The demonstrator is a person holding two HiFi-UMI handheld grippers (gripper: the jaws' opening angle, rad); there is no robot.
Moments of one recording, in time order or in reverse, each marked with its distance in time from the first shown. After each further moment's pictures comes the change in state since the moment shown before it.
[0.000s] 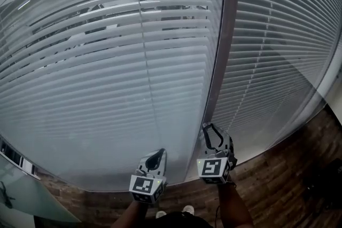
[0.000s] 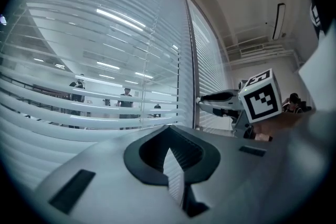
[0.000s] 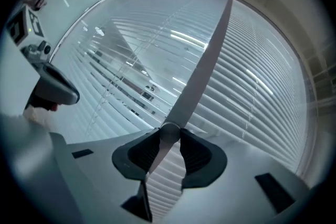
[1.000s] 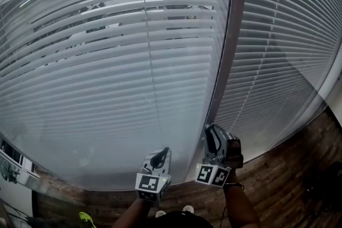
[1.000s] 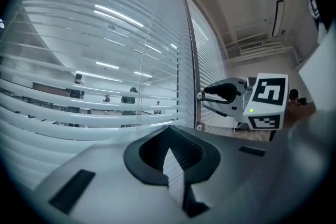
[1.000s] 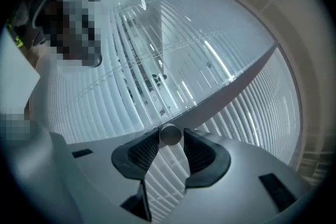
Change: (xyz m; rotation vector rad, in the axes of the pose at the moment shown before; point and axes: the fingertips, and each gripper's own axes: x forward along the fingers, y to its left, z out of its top) left arm 0.014 -0.001 -0.009 0.024 0.014 0.001; right arm -0.004 0.006 0.001 -0.535 -0.009 -0.118
